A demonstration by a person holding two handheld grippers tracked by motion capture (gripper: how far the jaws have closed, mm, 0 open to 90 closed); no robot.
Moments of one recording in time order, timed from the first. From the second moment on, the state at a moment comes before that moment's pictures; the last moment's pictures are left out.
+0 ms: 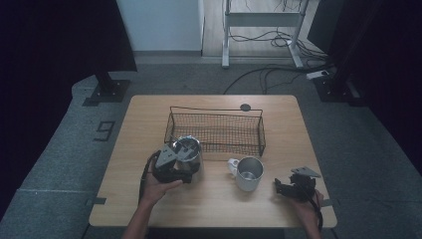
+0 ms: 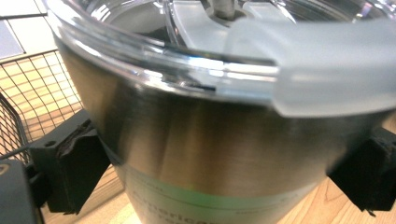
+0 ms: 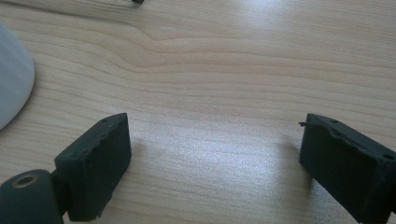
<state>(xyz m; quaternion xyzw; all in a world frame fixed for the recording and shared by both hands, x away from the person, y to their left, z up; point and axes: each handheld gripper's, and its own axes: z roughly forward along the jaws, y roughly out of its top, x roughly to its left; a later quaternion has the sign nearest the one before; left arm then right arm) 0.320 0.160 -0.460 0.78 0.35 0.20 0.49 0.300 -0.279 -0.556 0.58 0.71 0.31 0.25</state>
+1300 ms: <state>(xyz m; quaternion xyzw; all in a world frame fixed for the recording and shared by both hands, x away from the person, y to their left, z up) 0.333 0.176 -0.425 0.76 0.35 0.21 0.51 0.300 -0.280 -0.556 0.58 0.71 0.31 0.25</state>
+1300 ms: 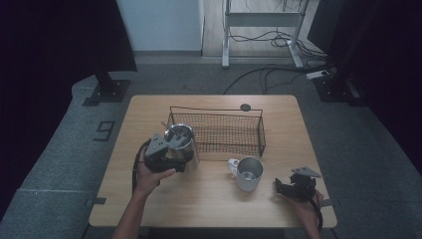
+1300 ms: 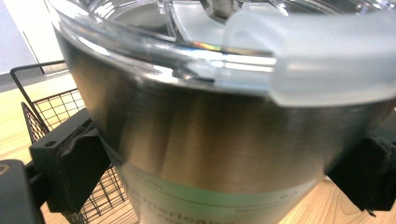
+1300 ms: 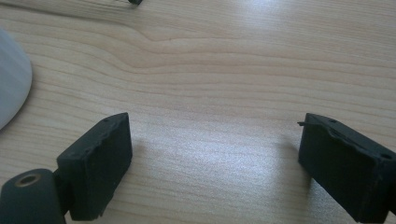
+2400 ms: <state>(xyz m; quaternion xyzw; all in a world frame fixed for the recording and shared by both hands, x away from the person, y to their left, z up) 0.350 0.172 -0.405 0.75 0.35 0.22 0.51 0.301 -0.280 -0.556 0.59 0.70 0.31 0.25</state>
